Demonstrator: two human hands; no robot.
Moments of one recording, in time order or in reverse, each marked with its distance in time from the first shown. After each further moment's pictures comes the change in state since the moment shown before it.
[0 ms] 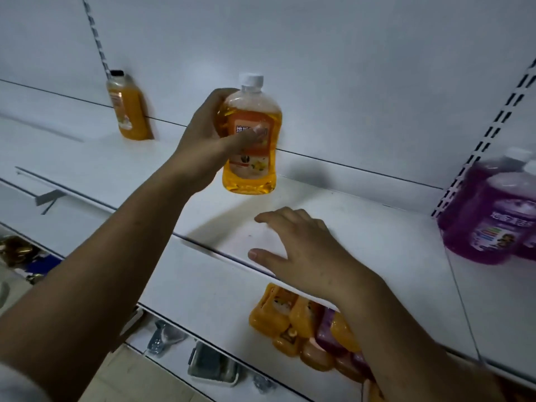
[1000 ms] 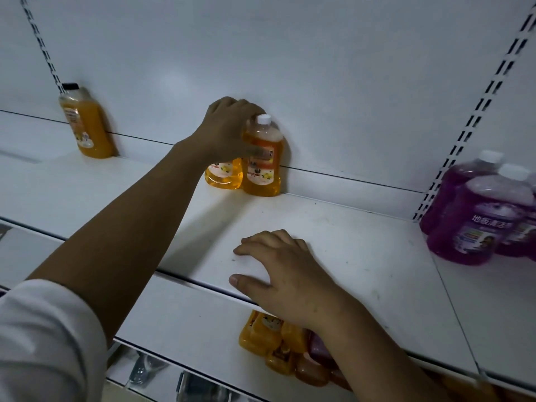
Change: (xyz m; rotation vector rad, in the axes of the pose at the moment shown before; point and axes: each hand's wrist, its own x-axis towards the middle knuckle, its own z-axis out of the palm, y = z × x) left_hand 0.145 -0.074 0.025 0.966 -0.280 0.303; right_hand 0.011 0.007 0.020 0.097 0.037 0.033
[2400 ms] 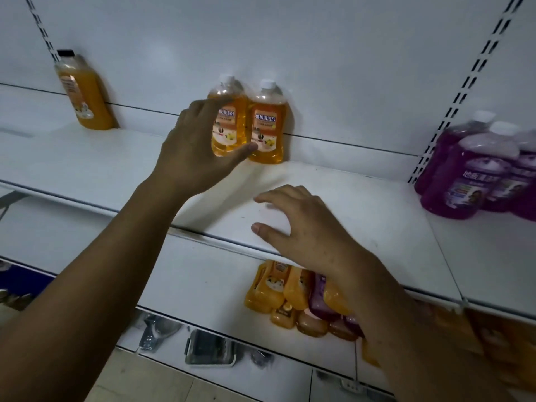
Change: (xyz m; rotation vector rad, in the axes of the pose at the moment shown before) left_hand -0.145 0.047 -0.022 -0.185 0.186 -0.211; right_hand -0.016 -0.008 -0.009 -0.003 0.144 0.067
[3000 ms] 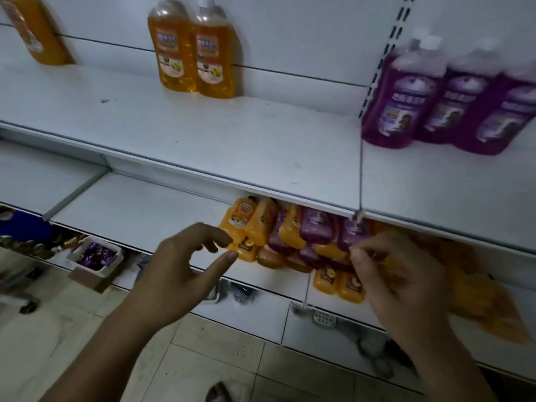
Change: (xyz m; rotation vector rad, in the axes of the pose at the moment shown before) left_hand -0.262 0.132 0.042 -0.303 -0.297 -0.149; right_hand -0.255 0.101 -0.041 0.227 0.482 -0.030
